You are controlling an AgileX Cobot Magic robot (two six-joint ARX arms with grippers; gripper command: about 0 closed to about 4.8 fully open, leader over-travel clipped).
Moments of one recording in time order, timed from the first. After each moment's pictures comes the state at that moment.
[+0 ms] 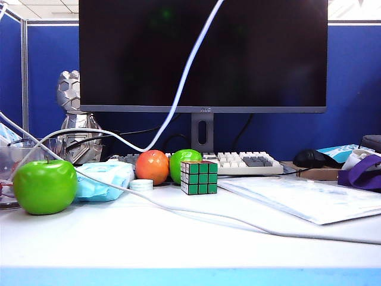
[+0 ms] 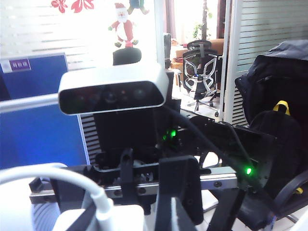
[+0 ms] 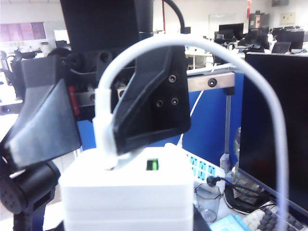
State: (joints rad) left arm -0.83 1.92 2.65 -0.76 1.16 0.16; right arm 0.29 0.88 1.42 -0.29 -0.85 0.23
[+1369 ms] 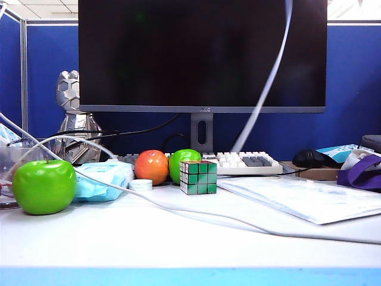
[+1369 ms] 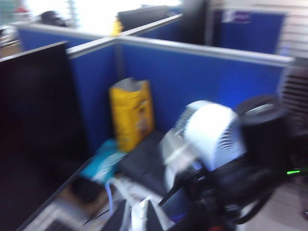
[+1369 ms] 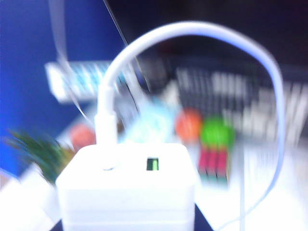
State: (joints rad) left arm -0.80 1.74 2.63 -0.96 0.31 0.08; right arm 0.29 1.14 1.45 -0.67 -0.47 0.19
